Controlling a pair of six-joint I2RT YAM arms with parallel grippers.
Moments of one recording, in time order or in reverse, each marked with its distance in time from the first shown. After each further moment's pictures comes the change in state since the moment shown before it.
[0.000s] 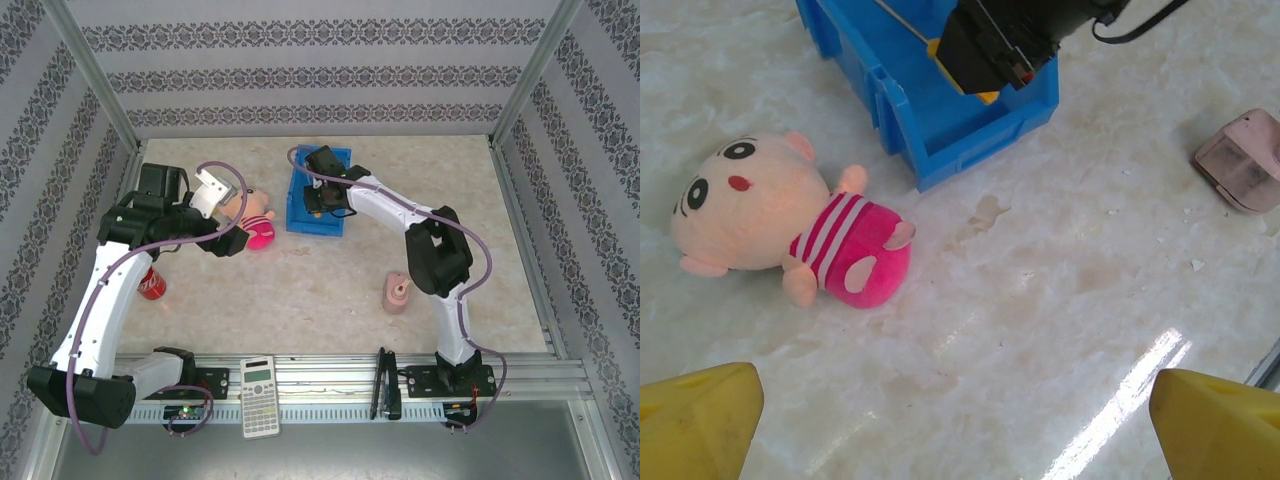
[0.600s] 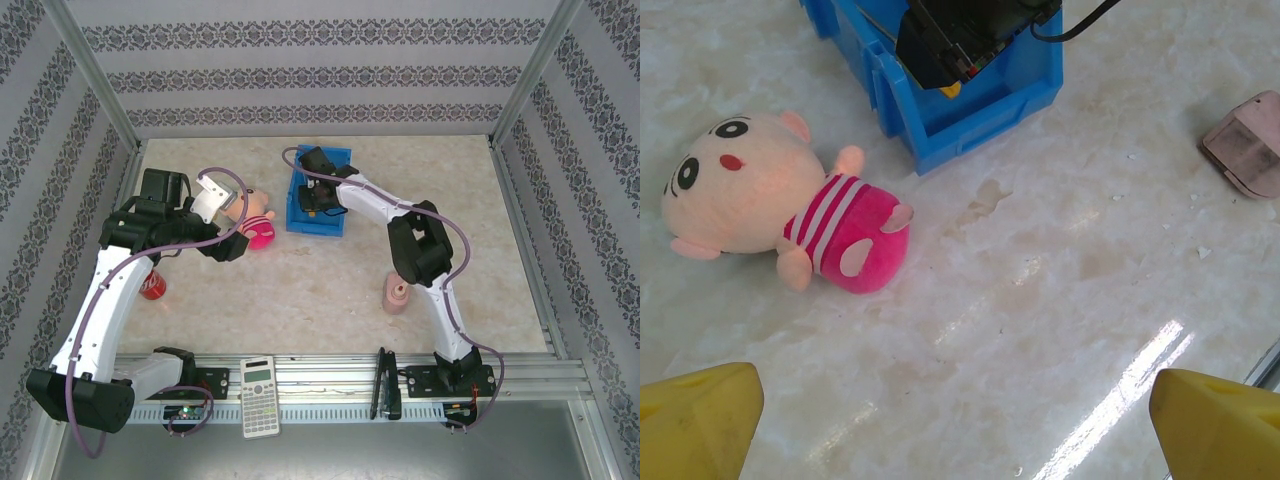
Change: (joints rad) left arm -0.006 -0.022 -0.040 0.007 -0.015 -0.002; right arm -0.006 0.168 0.142 -0.005 -0.003 0.034
